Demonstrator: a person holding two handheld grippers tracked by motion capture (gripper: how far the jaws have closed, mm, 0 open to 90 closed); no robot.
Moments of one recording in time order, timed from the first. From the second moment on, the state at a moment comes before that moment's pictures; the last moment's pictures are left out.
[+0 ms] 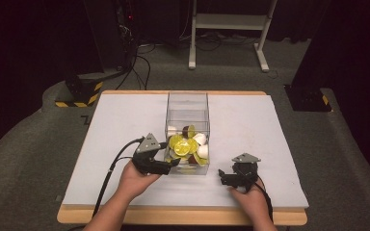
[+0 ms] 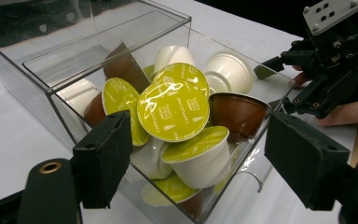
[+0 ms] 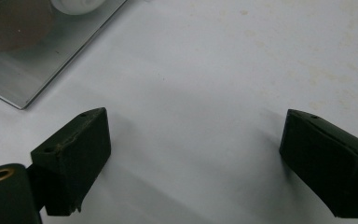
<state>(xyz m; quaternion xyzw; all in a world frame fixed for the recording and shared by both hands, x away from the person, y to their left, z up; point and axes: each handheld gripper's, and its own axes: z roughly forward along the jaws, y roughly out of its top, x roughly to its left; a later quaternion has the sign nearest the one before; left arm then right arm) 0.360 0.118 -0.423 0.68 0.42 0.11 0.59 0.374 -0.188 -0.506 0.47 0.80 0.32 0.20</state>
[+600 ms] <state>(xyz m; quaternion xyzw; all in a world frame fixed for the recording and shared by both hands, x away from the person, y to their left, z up) 0.383 0.099 -0.428 0.69 0.42 0.11 0.57 0.374 -0.188 -0.505 0.47 0.80 0.32 0.20</state>
